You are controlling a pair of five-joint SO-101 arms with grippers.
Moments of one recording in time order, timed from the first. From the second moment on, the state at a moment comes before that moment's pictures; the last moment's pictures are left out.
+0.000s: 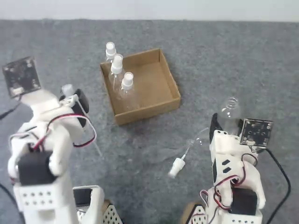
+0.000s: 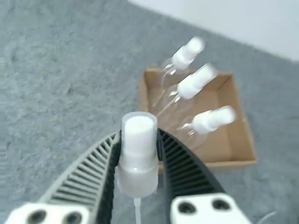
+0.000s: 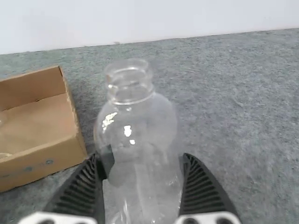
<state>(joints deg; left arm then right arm) -10.6 -57.5 28.9 79.5 19.9 1.1 -102.8 76.1 60.4 -4.0</state>
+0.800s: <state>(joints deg) 6.1 -87.4 55.2 38.6 26.4 -23.0 -102.8 76.1 53.1 2.2</state>
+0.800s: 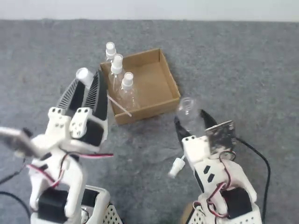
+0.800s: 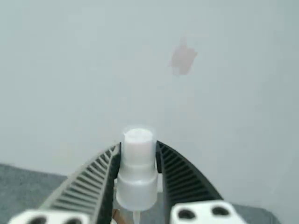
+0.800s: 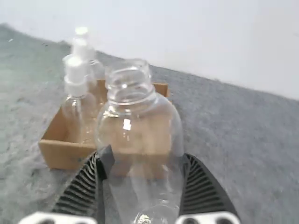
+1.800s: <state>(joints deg) 8.3 -103.3 65.8 37.1 29.3 -41.1 -102.8 91.3 39.6 13.1</state>
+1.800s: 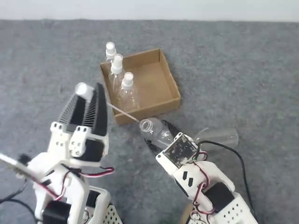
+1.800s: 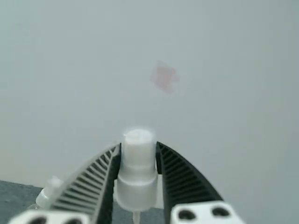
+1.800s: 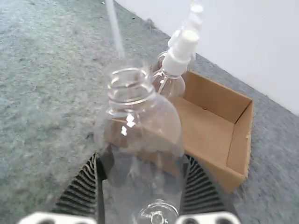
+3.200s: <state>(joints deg) 13.0 -103.3 69.9 37.8 29.3 -45.1 -102.8 91.3 39.7 13.8</state>
